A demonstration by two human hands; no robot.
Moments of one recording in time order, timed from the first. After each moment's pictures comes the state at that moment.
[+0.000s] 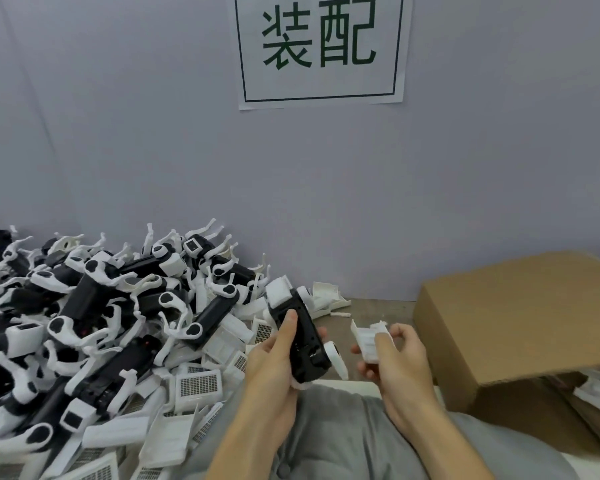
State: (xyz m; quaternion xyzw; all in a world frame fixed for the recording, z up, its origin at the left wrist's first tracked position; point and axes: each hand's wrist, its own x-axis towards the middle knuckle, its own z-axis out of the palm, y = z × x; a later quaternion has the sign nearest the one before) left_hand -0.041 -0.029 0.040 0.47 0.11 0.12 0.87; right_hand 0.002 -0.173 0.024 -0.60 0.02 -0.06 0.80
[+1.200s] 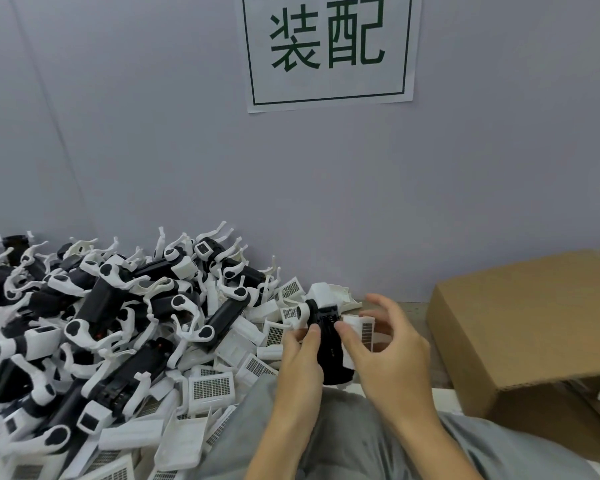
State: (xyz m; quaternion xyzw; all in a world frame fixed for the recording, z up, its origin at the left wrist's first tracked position) left_hand -0.034 -0.038 0.026 0.61 0.10 0.16 0.77; right_hand -0.013 -0.151 0.034 -0.76 -0.11 -0.27 0.57
